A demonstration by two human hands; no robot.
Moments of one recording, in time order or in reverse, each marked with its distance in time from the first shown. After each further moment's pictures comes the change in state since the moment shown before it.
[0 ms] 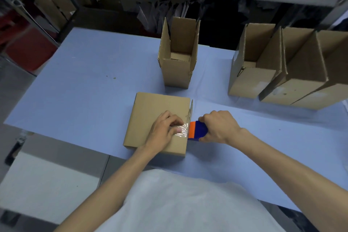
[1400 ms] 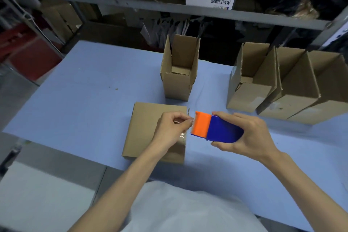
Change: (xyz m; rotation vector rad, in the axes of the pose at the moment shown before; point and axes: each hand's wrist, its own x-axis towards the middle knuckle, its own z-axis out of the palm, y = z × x) left_hand 0.023 0.073 -0.029 -0.556 0.080 -0.359; right_hand -0.073 0.028 -0.045 0.489 0.568 -0.068
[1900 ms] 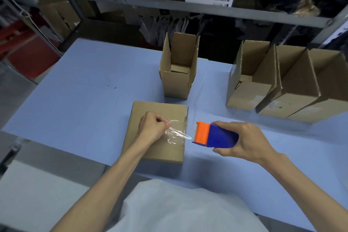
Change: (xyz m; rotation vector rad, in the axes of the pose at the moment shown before) left_hand 0.023 -0.030 -0.040 0.358 0.171 -0.205; right_hand -0.009 0.025 0.017 0.016 -0.196 0.109
